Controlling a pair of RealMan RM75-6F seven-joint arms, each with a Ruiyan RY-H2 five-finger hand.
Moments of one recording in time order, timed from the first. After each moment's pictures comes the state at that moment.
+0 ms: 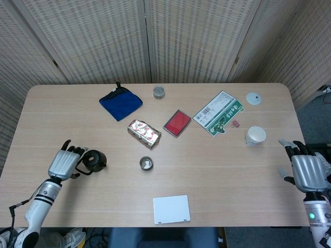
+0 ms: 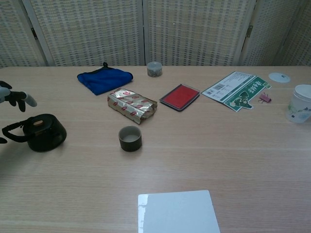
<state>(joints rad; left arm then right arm) -0.49 -1.33 -0.05 -1.47 1.25 1.07 0.46 0.16 -1.04 0.10 -1.79 -1.33 1.39 -0.27</state>
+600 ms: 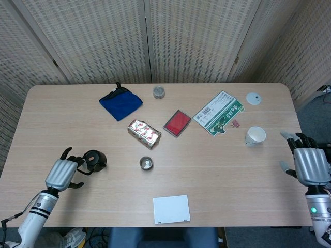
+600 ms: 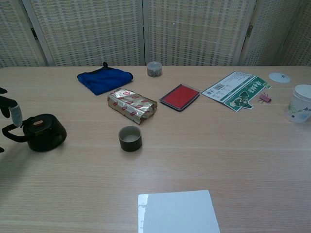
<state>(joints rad) -0.41 -1.28 -0.01 -1.59 1.35 1.15 0.29 0.19 -1.00 0.14 -1.83 -1.30 1.38 -0.31</state>
